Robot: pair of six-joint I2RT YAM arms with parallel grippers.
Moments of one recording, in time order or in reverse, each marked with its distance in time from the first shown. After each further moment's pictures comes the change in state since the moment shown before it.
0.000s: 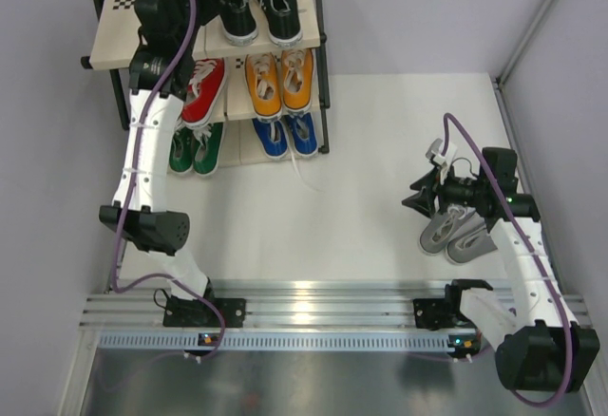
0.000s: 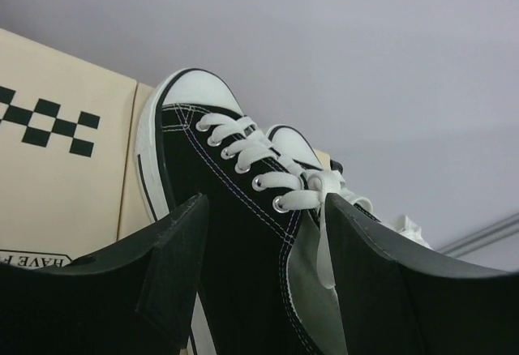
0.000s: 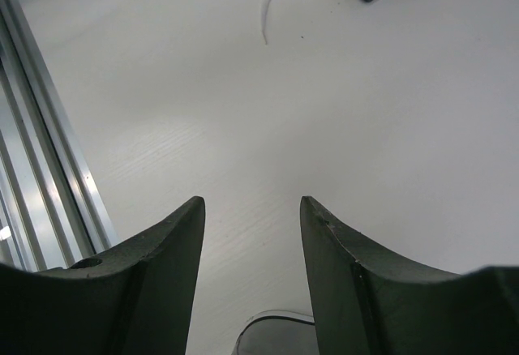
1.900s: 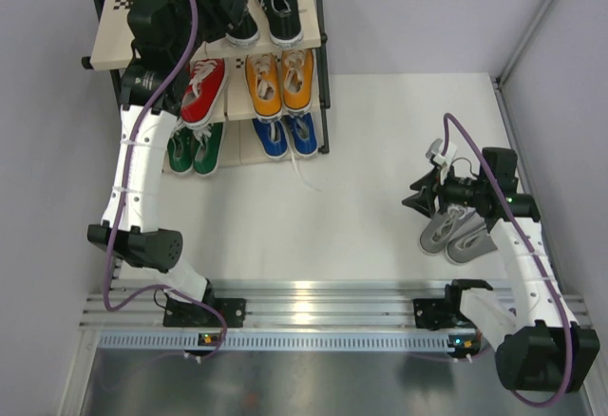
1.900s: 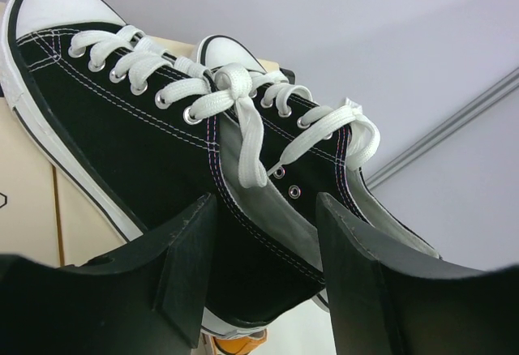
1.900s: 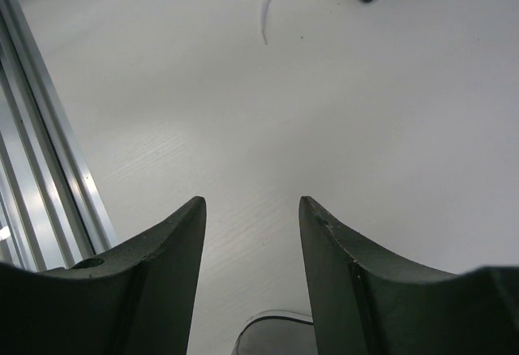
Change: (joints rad) left arm -0.024 -0.127 -0.131 -0.064 0.254 0.088; right arm 0.000 -0.001 0.000 0.000 0.001 0.000
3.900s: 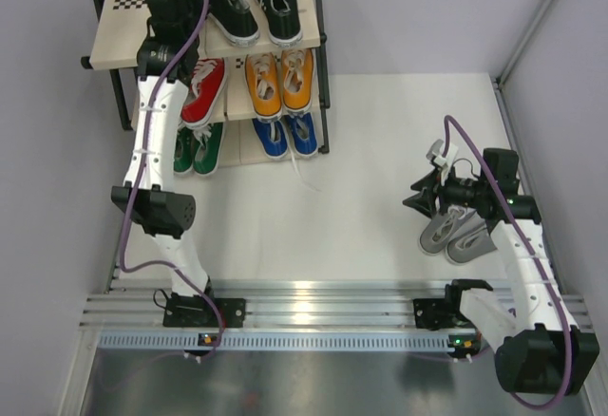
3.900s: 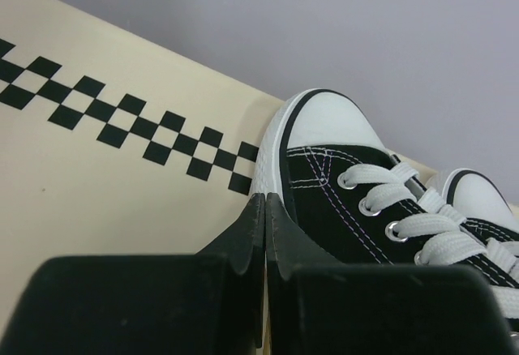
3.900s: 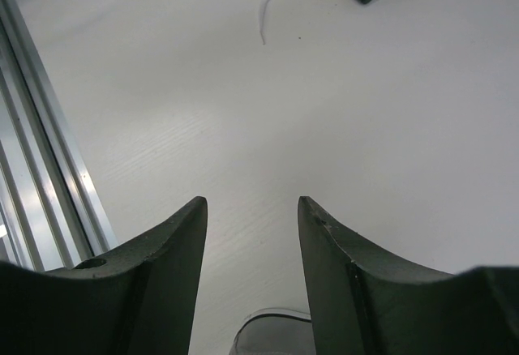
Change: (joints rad) left arm 0.065 0.270 0.241 -0.047 -0.498 0.089; right arm -0.005 -0.015 0.000 -0.008 0.001 -0.010
